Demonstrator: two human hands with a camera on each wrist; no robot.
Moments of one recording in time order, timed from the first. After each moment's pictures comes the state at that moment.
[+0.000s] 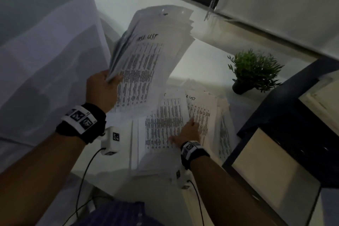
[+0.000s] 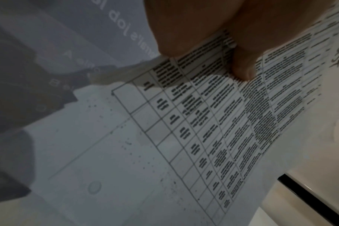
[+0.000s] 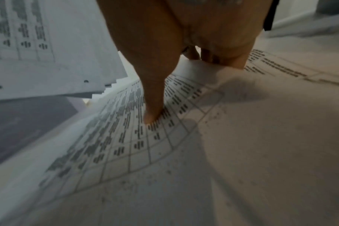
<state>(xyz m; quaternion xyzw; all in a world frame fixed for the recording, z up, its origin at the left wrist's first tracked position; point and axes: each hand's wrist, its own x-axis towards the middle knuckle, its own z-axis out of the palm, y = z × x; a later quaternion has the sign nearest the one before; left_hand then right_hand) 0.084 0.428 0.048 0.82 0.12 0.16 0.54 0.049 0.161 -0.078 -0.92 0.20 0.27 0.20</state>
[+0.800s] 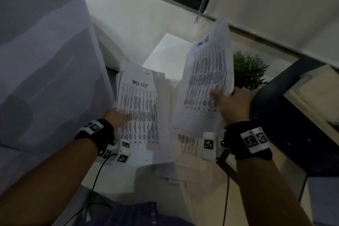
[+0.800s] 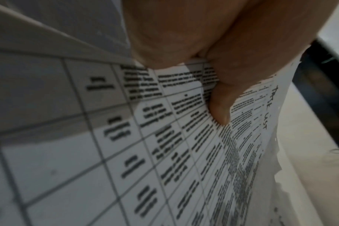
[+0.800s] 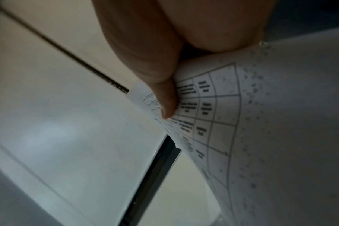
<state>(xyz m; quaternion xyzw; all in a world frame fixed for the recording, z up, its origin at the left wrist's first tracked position) 0.072 0.404 -0.040 0.76 0.30 -0.19 0.55 0.069 0.083 0.100 -0.83 0.21 -0.08 0.51</state>
